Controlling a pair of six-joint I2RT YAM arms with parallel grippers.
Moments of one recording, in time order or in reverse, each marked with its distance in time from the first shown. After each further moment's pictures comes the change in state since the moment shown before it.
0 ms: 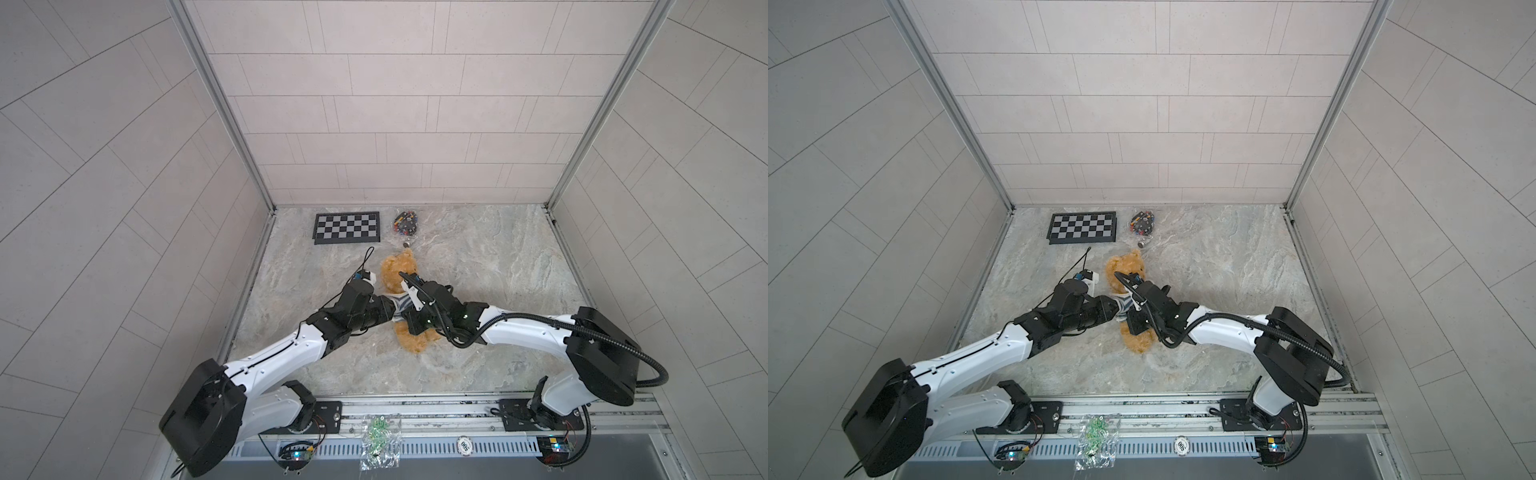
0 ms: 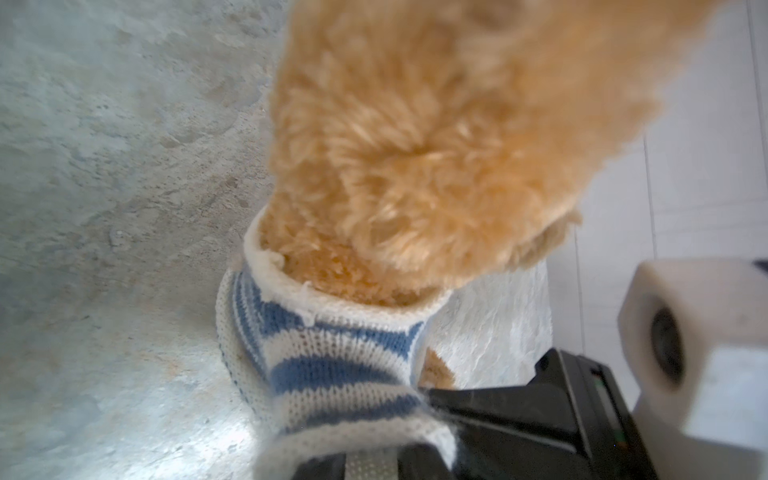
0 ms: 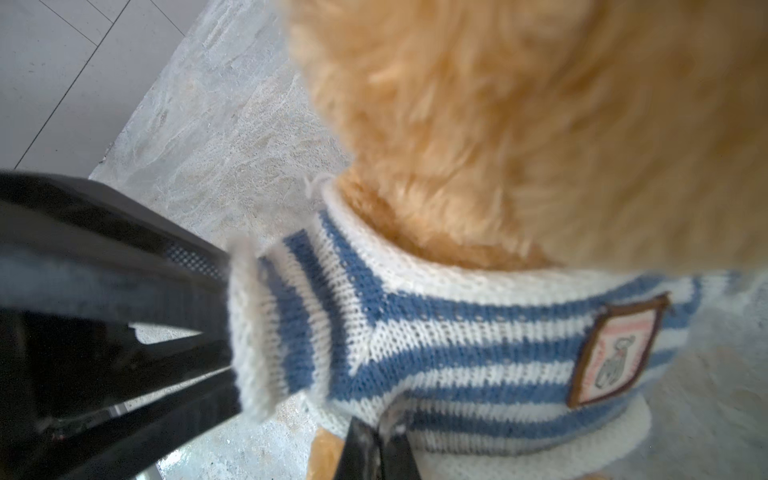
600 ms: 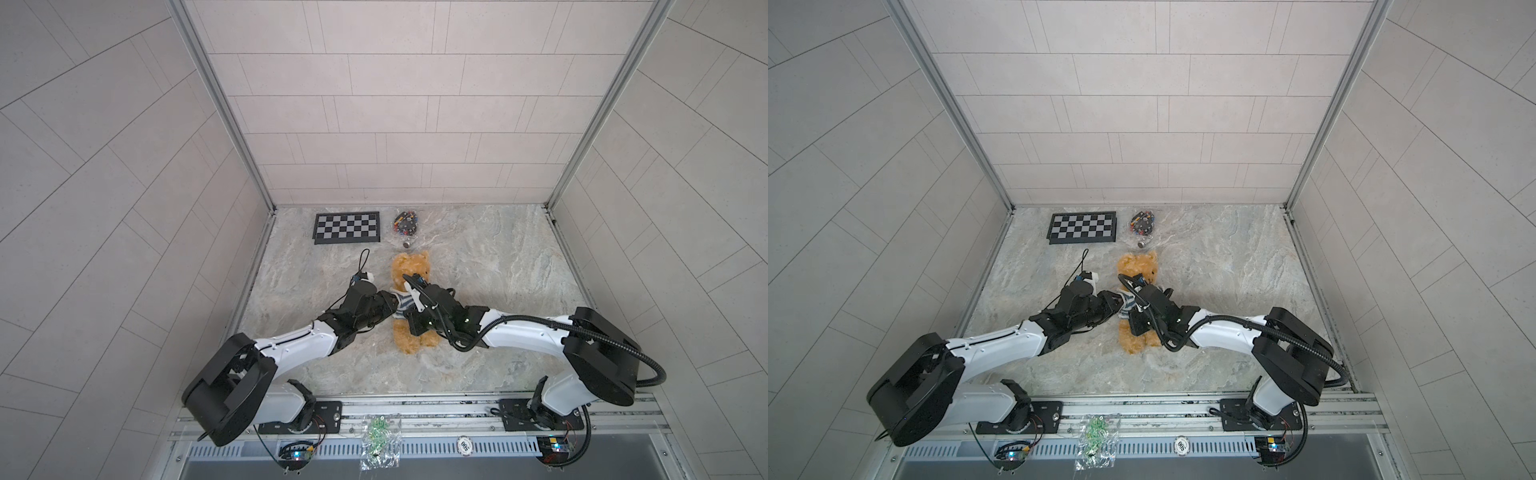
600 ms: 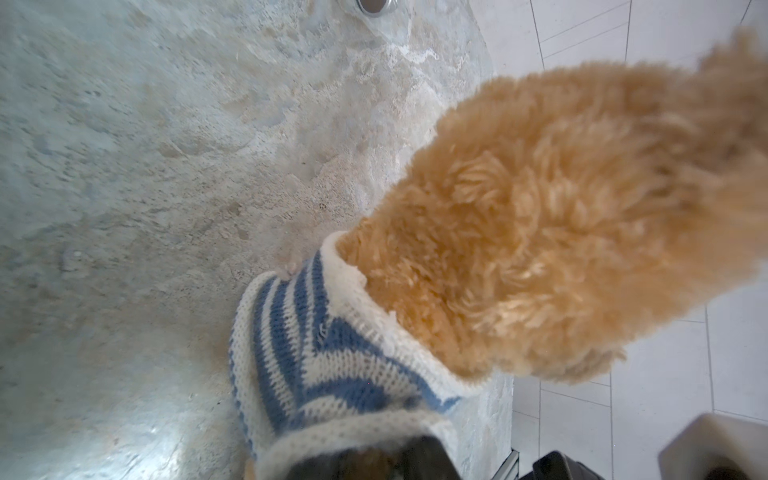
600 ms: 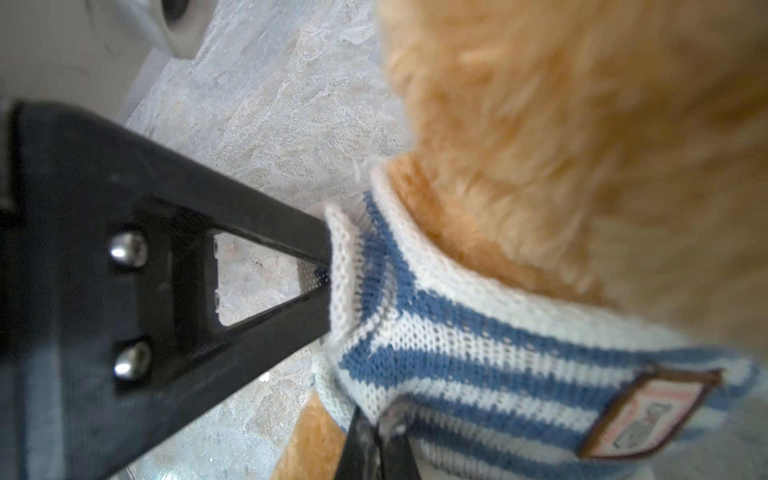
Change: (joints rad) left arm 0.020 0.168 -0.067 0.312 -0.026 -0.201; right arm 0.001 0.000 -0.059 0.082 0.043 0.022
